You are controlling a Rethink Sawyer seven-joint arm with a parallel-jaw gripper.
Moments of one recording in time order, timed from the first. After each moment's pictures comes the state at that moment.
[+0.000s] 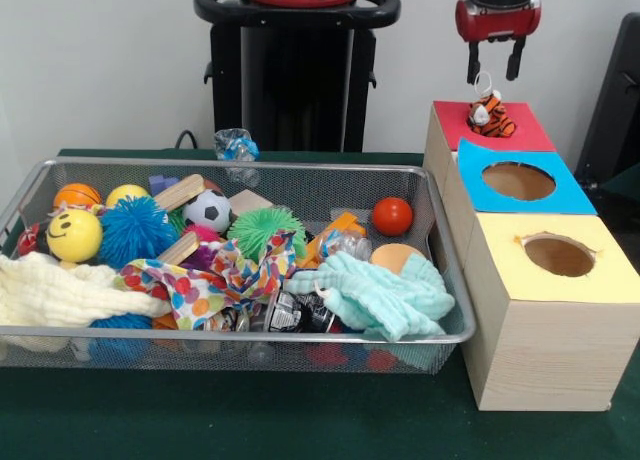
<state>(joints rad) -0.03 -0.92 0.28 2.33 -0.17 0.25 2.01</state>
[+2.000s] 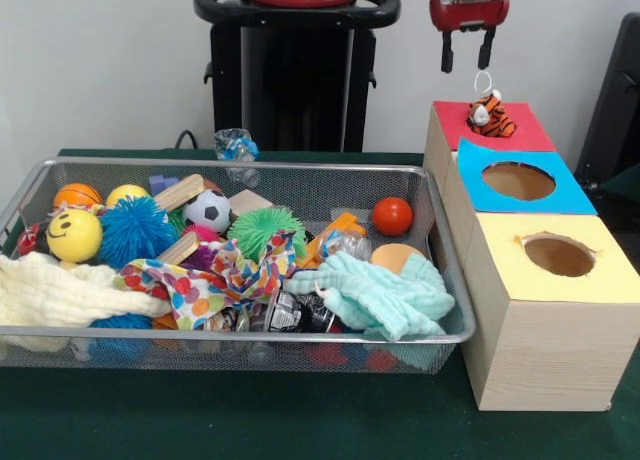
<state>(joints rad) 0.02 -0.91 0.19 2.46 -0.21 0.09 2.01</state>
